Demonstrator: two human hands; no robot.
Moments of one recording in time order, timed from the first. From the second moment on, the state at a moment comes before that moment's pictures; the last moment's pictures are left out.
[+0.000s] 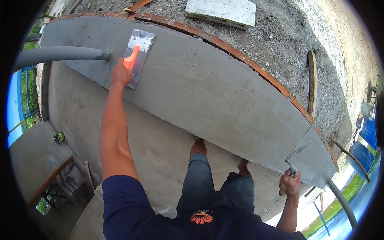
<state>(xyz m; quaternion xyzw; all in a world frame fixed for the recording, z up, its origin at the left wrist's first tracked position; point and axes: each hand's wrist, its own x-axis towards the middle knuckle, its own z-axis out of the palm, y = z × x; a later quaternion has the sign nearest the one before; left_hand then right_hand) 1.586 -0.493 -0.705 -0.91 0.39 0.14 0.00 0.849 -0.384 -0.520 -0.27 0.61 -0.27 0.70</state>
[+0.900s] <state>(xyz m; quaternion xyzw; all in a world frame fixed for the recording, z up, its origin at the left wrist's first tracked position) 0.838 -0.466 -0.711 -0.64 0.59 0.50 0.00 0.640 -0.238 -0.490 -0.13 0.58 -0.26 0.76</state>
